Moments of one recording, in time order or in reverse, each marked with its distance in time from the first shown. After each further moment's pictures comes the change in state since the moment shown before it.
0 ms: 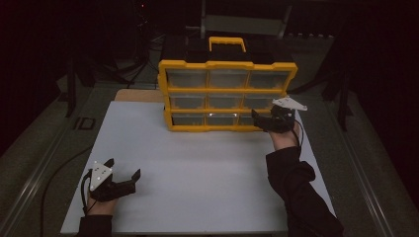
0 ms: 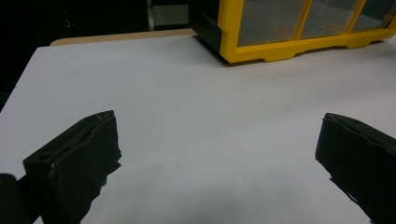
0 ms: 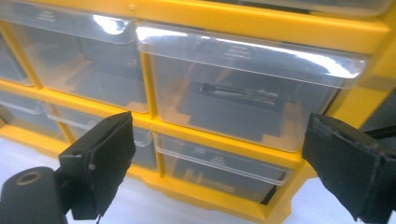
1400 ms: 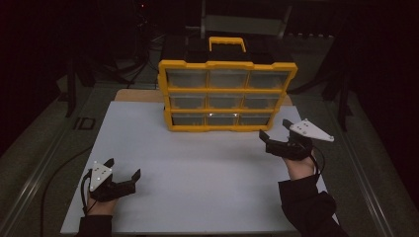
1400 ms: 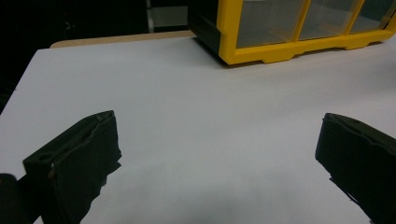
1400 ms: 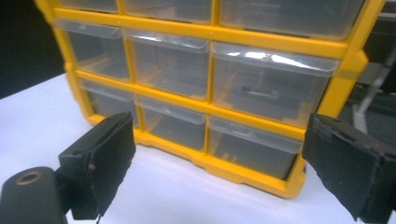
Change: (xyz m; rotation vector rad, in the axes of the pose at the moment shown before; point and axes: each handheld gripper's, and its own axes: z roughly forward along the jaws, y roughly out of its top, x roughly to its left) left arm -0.001 0.001 -0.001 -0.003 -0.001 0.004; right arm 0.011 -0.027 -0.090 -0.129 0.130 -0.019
